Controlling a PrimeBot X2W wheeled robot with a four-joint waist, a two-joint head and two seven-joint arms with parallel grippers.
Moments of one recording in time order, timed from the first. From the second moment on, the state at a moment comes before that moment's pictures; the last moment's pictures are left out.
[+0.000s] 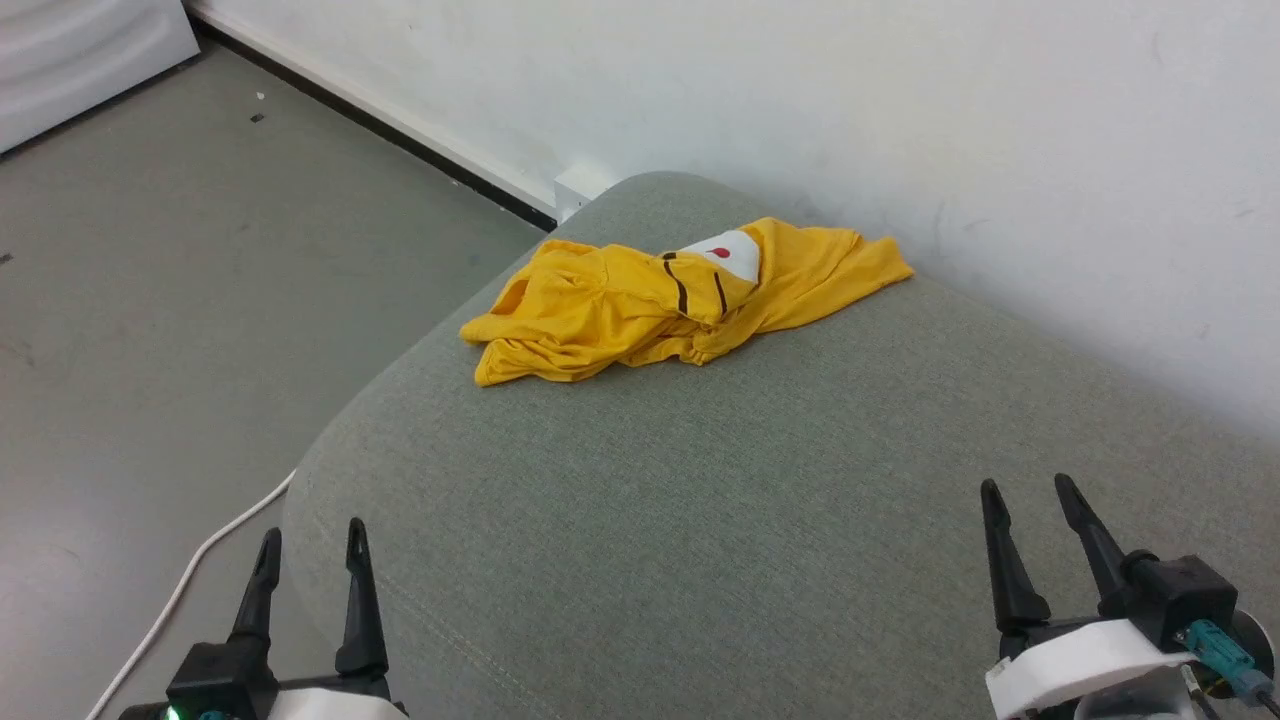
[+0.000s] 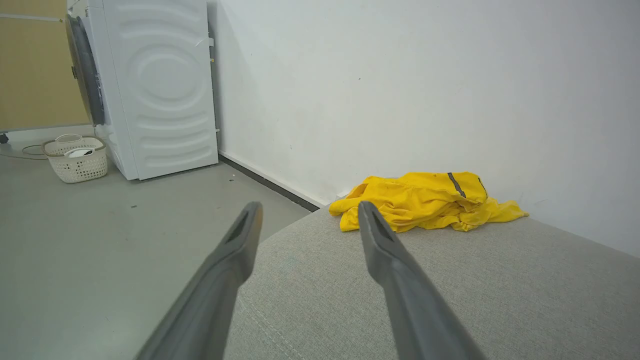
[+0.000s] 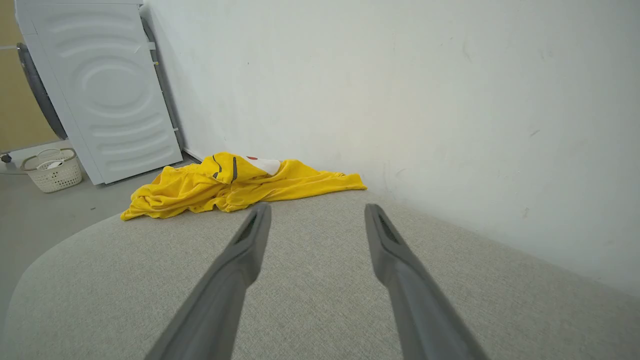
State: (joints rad) left arm 0.14 0.05 0.06 0.00 -0.10 0.03 -0.26; right arm 0.03 -0.05 -0.04 0.18 0.12 0.13 -0.25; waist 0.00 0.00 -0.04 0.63
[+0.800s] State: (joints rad) left arm -0.06 0.15 0.01 -0.05 -0.09 -0.07 -0.21; right arm 0.03 -0.05 -0.08 0.16 0.09 0.13 -0.26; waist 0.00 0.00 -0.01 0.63
